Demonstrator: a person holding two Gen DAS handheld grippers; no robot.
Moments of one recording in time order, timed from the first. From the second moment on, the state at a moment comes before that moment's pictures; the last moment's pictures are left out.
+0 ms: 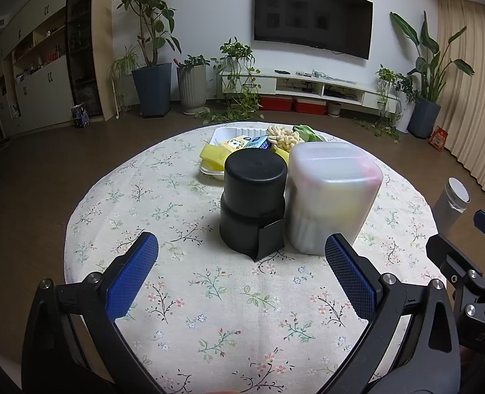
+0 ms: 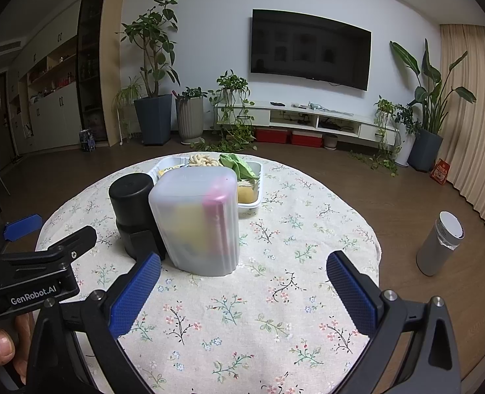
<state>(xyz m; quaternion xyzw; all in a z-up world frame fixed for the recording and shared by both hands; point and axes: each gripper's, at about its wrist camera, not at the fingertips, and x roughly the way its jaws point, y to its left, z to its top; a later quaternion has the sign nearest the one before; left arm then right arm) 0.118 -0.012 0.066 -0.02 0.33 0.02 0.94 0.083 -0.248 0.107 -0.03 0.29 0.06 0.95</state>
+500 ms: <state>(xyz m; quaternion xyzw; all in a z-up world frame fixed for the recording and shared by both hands) 0.116 -0.013 0.065 -0.01 0.32 0.03 0.95 0.078 -0.258 0.102 -0.03 0.31 0.06 0.95</state>
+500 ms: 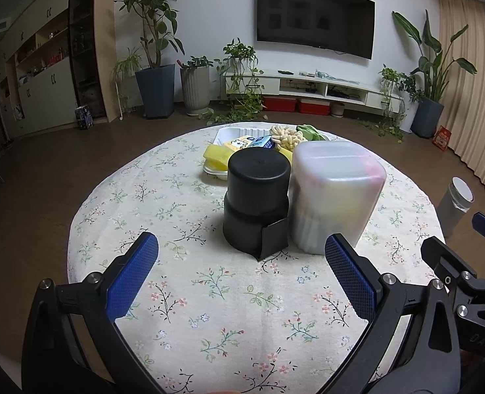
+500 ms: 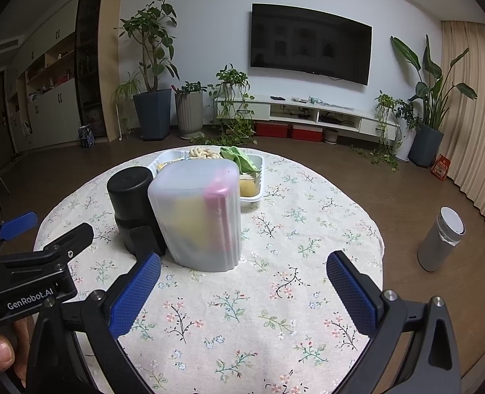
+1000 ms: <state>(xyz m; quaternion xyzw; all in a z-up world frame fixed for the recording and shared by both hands) 0.117 -0.014 0.062 -0.02 0.33 0.02 0.94 0.079 -0.260 0.106 -0.03 0.31 0.06 0.95</state>
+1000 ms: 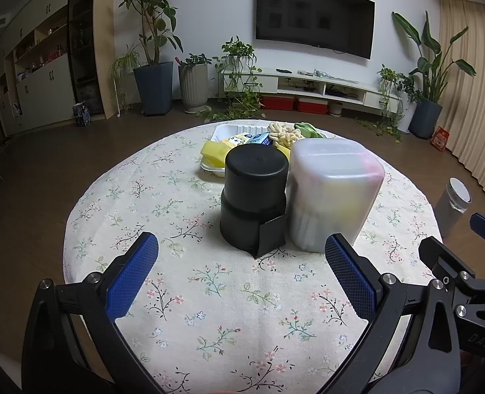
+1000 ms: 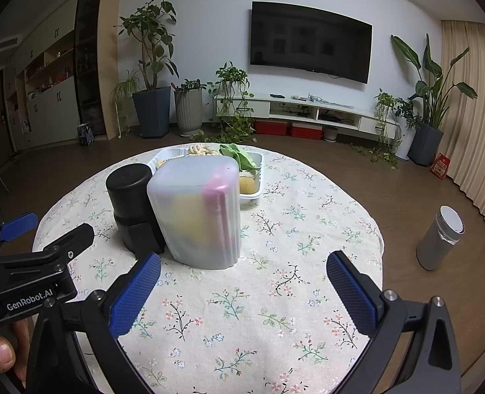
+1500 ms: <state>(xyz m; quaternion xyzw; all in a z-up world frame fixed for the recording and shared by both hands) 0.113 -0.019 0.062 -0.01 0.31 0.03 0.95 0.082 -0.255 0.110 -0.03 0.31 0.06 0.95</state>
